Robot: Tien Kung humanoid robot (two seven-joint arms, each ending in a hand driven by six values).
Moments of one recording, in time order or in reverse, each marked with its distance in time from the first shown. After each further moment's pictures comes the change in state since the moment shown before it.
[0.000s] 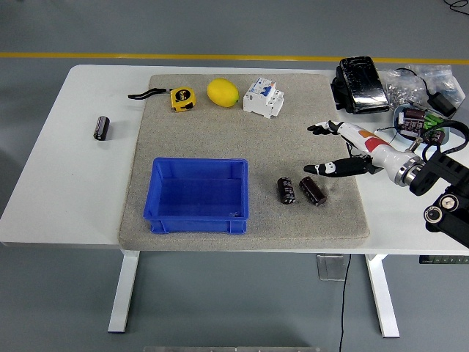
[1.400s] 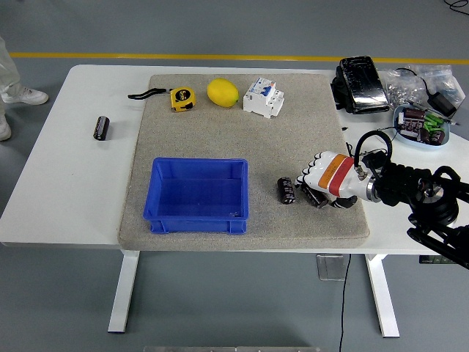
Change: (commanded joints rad) left arm -0.014 0.004 -0.003 -0.006 0.011 -0.004 0.005; right arm 0.116 0.080 -0.203 -0.085 -0.795 0.094 0.025
